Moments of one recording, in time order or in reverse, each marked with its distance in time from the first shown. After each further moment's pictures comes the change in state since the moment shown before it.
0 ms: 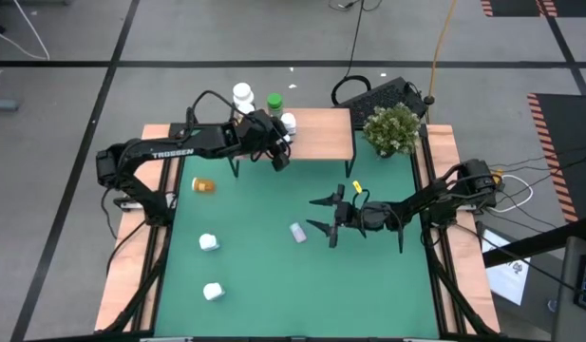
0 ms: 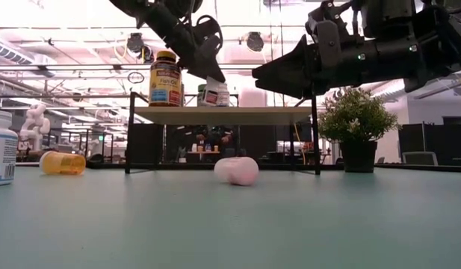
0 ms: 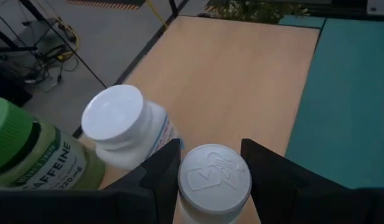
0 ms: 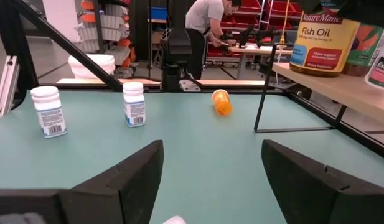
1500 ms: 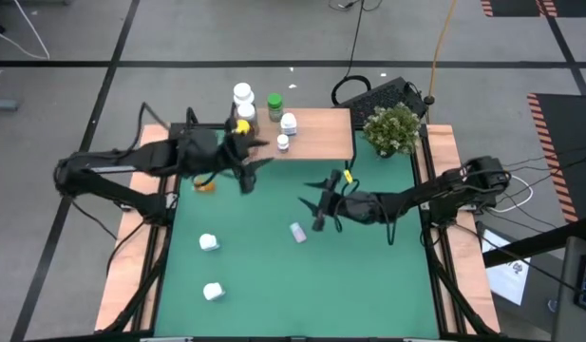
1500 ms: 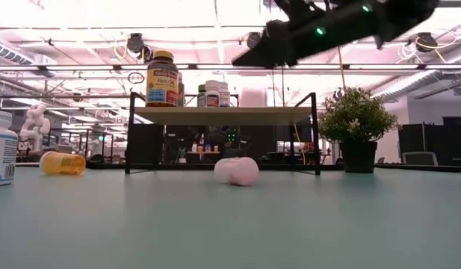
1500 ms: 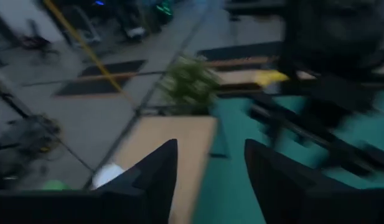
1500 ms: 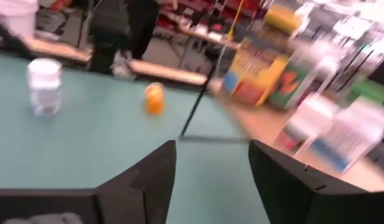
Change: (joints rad) left arm -0.315 -0.381 0.003 -0.124 -0.100 0.052; right arm -0.052 -0.117 0.269 -0.488 0.188 -0.239
